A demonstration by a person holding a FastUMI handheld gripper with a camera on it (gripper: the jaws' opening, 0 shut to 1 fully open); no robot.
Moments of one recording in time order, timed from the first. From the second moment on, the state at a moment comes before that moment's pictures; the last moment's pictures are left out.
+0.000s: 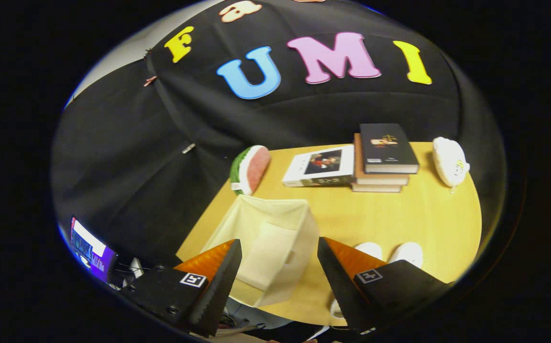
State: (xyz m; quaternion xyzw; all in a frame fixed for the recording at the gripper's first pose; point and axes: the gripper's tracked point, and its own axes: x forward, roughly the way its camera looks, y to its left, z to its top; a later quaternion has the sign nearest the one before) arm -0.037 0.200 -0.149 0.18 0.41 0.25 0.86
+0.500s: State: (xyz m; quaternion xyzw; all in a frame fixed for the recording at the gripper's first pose) arm -0.102 0.111 -0.298 0.03 0.52 0.18 0.84
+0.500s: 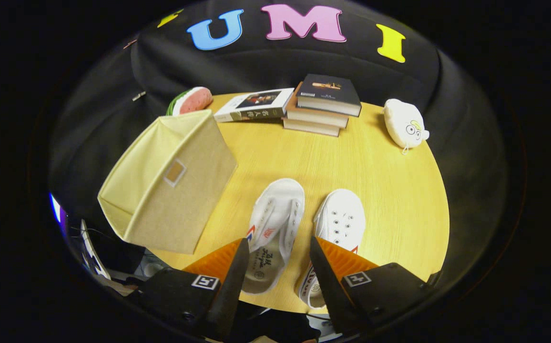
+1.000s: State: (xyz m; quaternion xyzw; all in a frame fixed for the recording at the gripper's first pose) arm -0.086 0.126 -0.374 0.05 0.56 0.11 0.82
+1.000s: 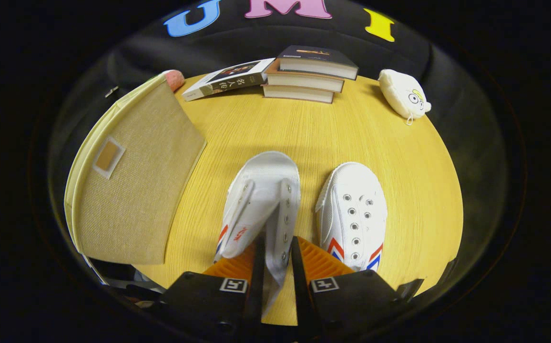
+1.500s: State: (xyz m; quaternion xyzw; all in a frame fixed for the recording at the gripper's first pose) arm -0.081 0.126 -0.358 0.16 0.59 0.04 0.79
